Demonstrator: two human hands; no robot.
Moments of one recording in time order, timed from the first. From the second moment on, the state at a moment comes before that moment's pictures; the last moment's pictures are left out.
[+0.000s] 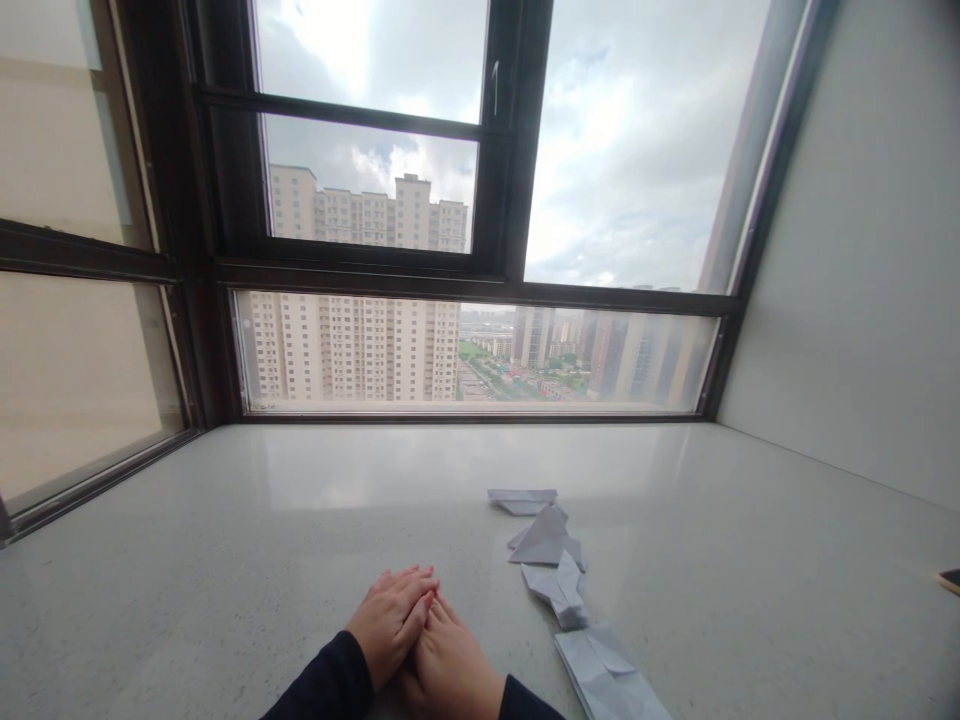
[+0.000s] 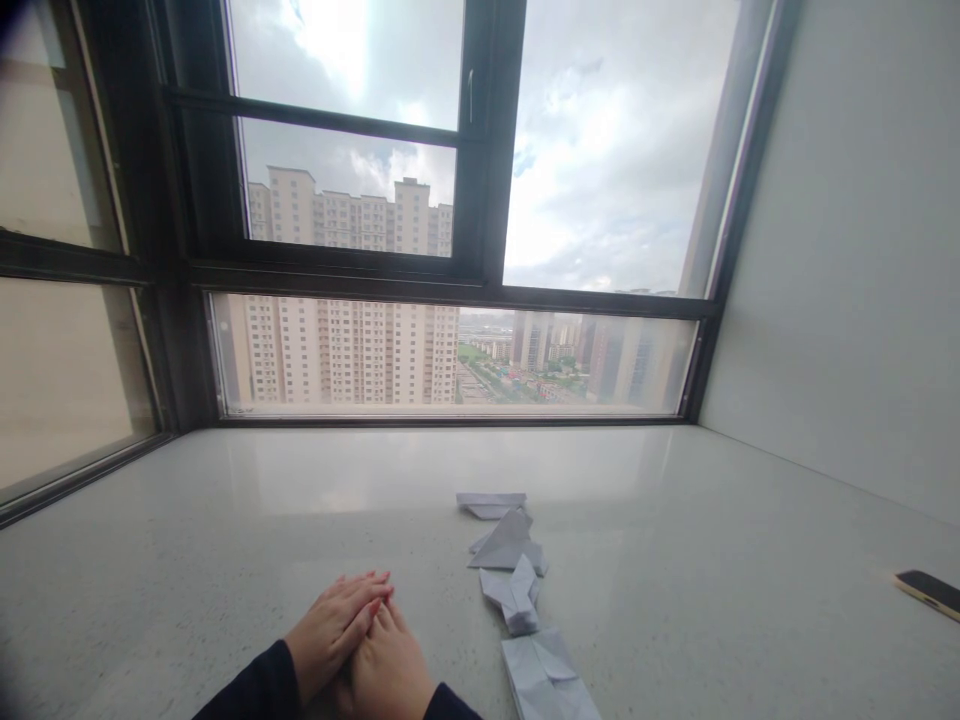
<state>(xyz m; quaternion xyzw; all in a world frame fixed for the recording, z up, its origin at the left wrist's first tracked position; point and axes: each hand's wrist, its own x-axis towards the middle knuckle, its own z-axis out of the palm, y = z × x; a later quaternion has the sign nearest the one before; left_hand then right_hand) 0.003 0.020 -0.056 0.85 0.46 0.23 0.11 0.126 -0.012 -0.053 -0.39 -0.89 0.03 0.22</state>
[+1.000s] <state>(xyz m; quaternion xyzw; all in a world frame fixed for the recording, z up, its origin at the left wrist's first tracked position) 0.004 0.016 -0.047 0.86 0.46 0.20 0.11 0.126 -0.008 -0.064 -0.38 -0.90 -0.03 0.21</state>
